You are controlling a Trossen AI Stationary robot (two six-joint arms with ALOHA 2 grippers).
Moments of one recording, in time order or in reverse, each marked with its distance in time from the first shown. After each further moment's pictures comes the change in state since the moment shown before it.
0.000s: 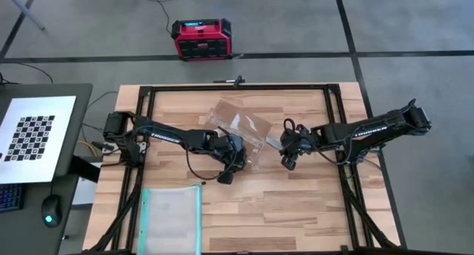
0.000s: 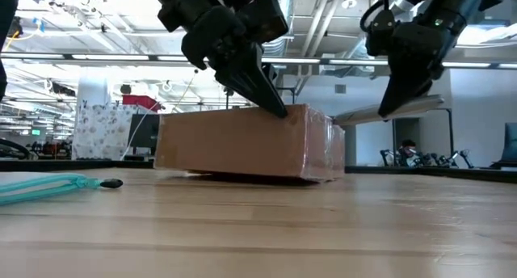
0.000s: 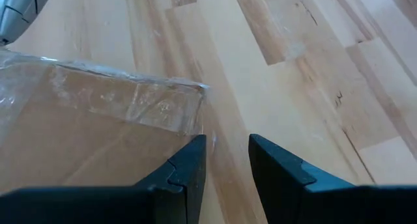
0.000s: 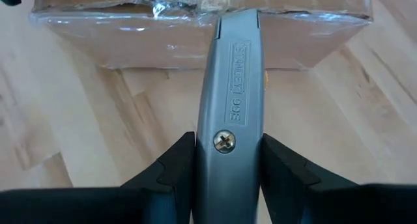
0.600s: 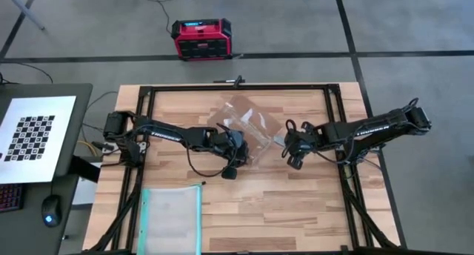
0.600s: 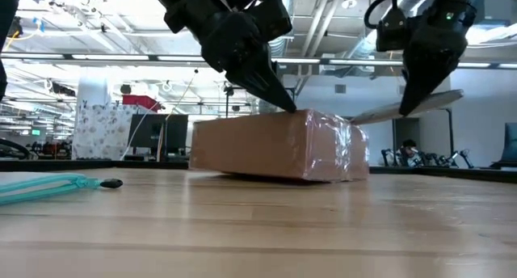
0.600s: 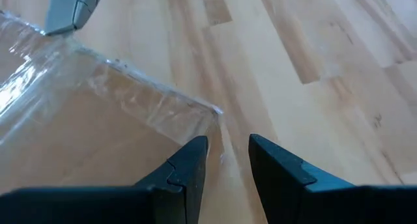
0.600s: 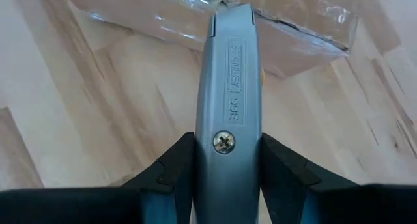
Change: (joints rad) left arm 0.003 0.001 0.003 0.053 -0.041 -0.007; right arm 0.006 -0.001 0.078 -0.246 0.064 -0.043
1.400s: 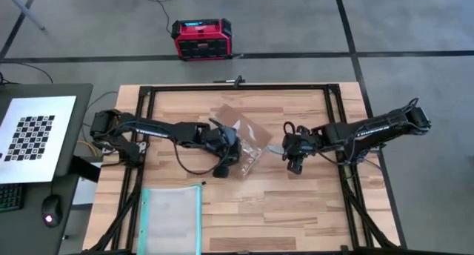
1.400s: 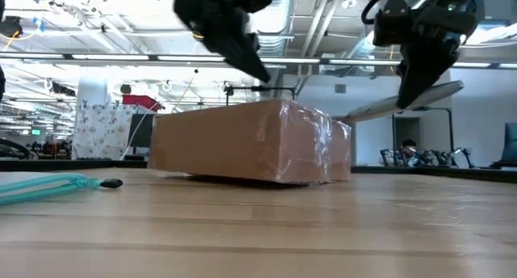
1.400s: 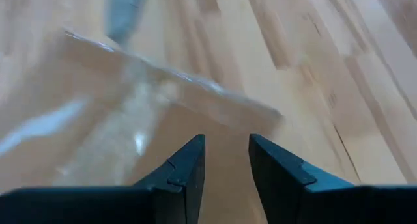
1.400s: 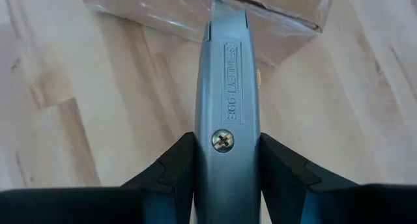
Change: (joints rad) left arm -0.036 -0.134 0.039 -0.273 -0.004 -0.036; right arm -0.013 0.000 0.000 0.067 -0.093 -0.056
